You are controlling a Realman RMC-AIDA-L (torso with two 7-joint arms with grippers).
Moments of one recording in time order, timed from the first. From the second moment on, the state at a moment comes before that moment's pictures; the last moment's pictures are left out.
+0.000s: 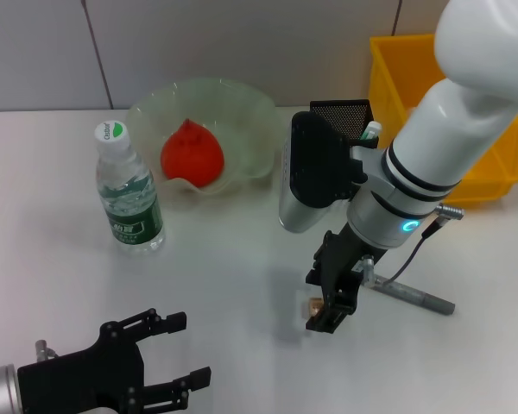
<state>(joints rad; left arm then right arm) -0.42 -1.92 2.01 0.09 0.58 1.51 -0.72 1.04 2.09 -1.57 -0.70 -2.42 -1.33 2.05</state>
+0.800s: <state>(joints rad) -0.40 -1.92 1.99 0.09 0.58 1.52 -0.73 1.03 2.09 -1.67 -0.68 -2.41 -1.26 2.06</state>
